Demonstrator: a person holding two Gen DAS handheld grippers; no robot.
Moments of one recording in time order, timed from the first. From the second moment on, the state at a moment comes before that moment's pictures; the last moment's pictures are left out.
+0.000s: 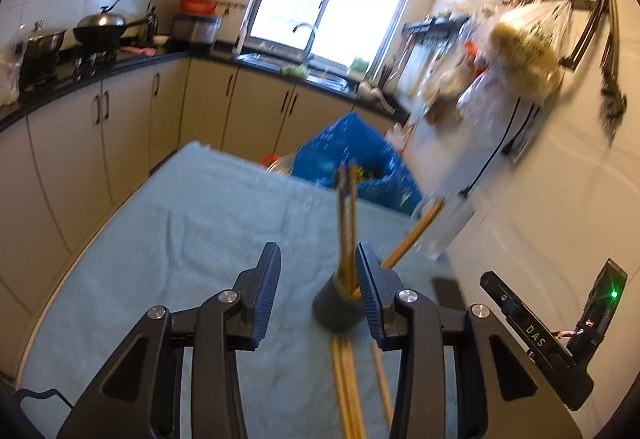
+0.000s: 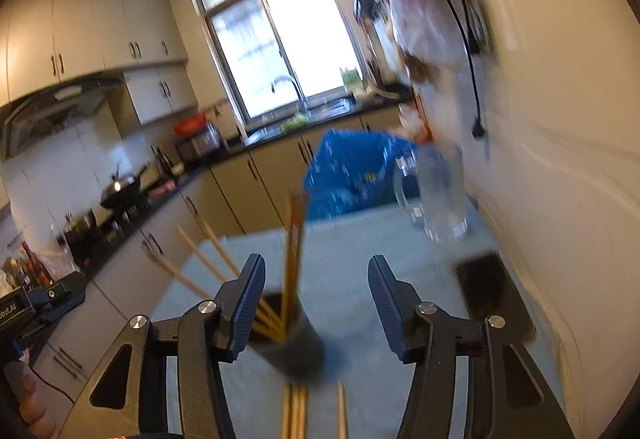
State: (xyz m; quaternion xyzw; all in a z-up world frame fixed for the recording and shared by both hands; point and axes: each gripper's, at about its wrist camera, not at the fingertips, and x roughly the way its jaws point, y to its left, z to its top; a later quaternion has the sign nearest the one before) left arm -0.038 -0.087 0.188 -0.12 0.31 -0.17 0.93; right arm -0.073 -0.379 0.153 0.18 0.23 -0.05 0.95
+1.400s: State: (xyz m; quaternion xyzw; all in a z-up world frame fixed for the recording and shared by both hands) left arm -0.056 -0.135 0.060 0.03 0.42 -0.14 0.89; right arm -0.090 -0.356 0.027 0.14 0.39 -0.04 0.91
